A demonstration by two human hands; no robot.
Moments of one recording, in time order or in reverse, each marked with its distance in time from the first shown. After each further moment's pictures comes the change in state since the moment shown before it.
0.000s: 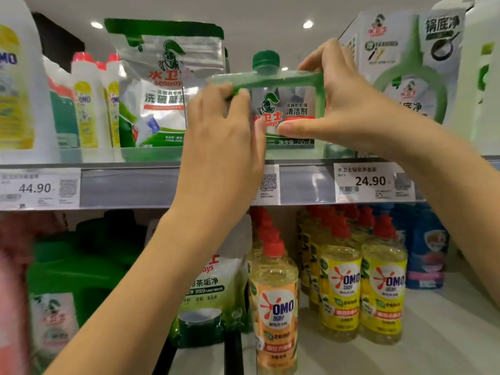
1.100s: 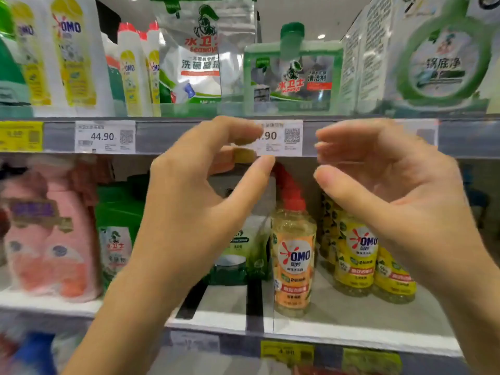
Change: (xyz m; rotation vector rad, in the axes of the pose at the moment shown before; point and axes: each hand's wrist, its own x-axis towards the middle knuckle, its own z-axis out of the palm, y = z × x) left_hand -0.088 0.009 -0.079 -0.512 -0.105 -0.160; right_hand -0.142 -0.041 0.036 0.802 0.178 -0.057
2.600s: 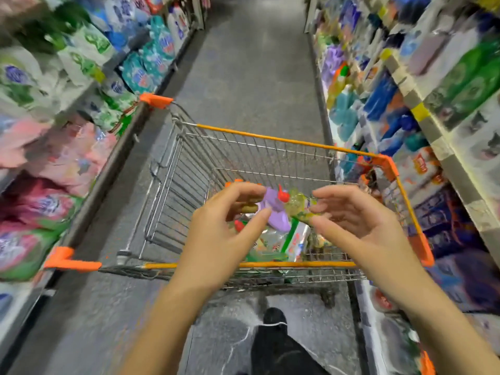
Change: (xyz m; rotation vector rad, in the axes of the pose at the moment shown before) left_hand -0.493 0.033 -0.546 0.755 0.807 -1.243; right_hand -0.270 -0.274 0.678 1.063 -1.388 0.356
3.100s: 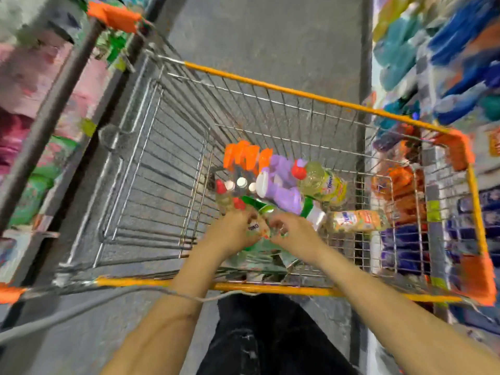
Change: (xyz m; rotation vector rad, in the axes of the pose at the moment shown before) left_hand 0.093 -0.241 0.076 0.568 -0.571 -0.537; right_hand 0.117 0.265 0.056 -0.537 -0.553 0.396
